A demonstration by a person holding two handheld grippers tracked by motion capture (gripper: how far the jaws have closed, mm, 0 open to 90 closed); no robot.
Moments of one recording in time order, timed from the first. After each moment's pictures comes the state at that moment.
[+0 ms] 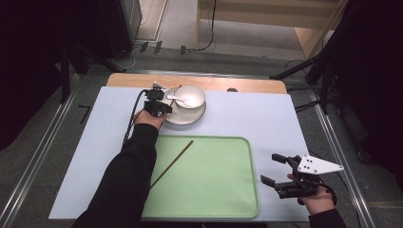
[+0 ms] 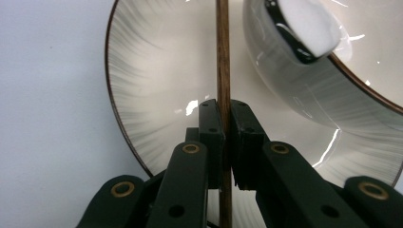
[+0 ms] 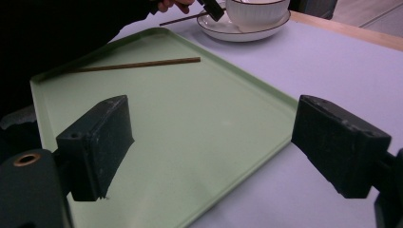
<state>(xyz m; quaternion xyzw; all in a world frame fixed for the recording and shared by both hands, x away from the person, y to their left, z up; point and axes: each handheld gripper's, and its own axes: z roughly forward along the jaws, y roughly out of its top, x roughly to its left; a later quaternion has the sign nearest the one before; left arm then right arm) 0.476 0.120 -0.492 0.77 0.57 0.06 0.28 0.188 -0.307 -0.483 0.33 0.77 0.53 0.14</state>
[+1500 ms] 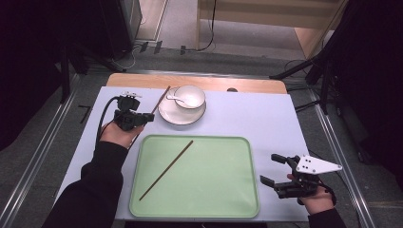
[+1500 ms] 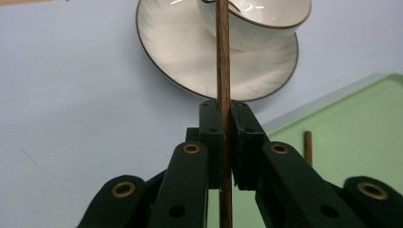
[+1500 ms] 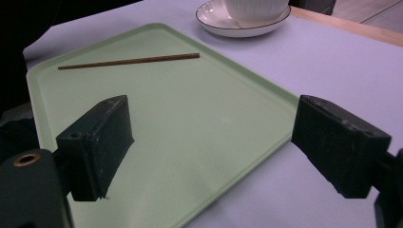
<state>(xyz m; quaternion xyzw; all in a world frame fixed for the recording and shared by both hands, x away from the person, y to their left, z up) 0.378 0.179 -0.426 0.80 0.49 0.09 0.34 0.189 -0.305 -0.484 0.34 0.77 0.52 0.14</state>
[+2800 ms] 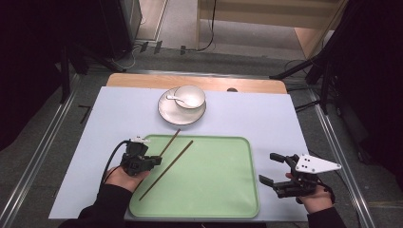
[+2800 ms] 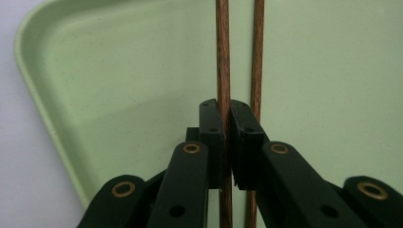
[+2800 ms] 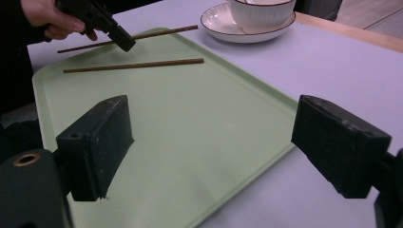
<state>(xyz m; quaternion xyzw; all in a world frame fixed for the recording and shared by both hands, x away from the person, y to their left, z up) 0.288 0.167 -0.494 0.82 0.48 0.03 0.31 0.191 -0.302 -0.482 0.33 0.77 0.53 0.14</state>
